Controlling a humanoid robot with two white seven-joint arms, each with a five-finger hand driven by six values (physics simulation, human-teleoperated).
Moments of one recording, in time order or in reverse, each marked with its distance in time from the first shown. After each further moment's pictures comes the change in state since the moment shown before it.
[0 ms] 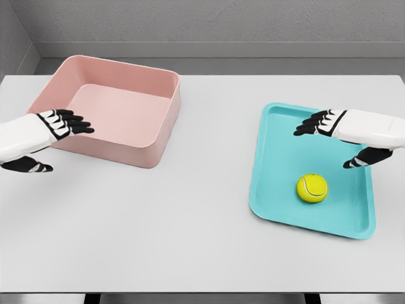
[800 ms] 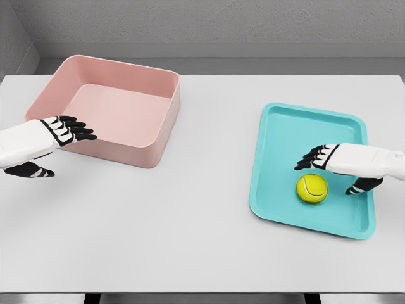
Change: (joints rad) left arm 0.003 0.003 -0.019 -0.004 -0.018 0.000 -0.001; right arm 0.063 0.046 0.075 0.080 0.180 0.000 -0.004
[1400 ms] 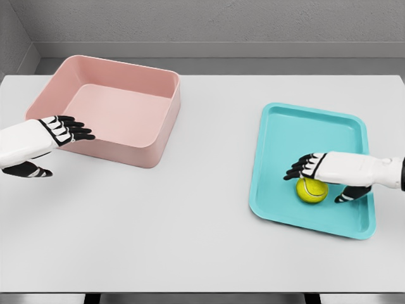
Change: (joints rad) left arm 0.000 0.009 0.001 0.003 -0.003 0.000 0.000; right arm 0.012 0.027 0.015 -0.036 0.001 0.000 0.004
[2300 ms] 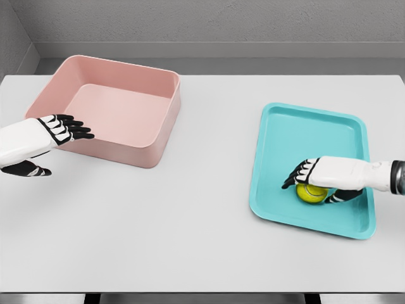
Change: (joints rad) left arm 0.000 0.003 0.005 -0.003 0.000 0.000 0.000; right arm 0.006 0.044 0.008 0.033 0.051 0.000 0.002
